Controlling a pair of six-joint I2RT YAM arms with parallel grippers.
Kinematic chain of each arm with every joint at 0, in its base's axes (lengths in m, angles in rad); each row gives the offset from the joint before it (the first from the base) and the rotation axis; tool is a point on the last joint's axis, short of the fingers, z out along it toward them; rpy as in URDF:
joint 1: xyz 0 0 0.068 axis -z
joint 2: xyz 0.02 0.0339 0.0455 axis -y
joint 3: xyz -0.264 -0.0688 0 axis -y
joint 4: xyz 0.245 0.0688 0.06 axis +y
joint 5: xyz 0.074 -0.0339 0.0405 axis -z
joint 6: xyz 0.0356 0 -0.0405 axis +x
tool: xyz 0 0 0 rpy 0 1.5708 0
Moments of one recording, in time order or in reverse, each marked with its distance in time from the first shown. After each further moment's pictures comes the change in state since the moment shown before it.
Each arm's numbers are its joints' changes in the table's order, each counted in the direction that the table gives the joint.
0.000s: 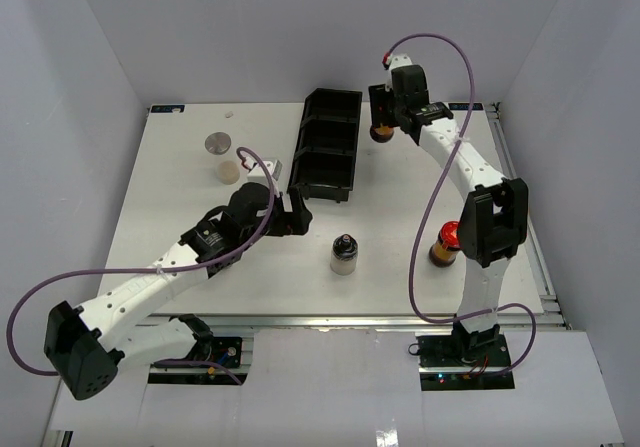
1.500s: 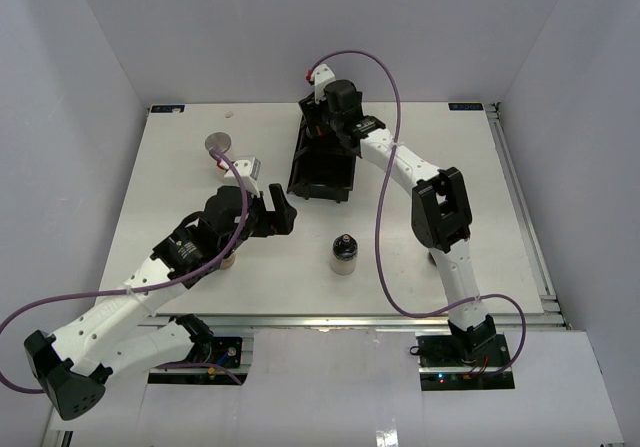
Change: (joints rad) left arm 0.000 0.161 0.060 0.154 -0.077 0.001; right arm -0.256 -0.297 0.237 -0.286 -0.082 -0.134
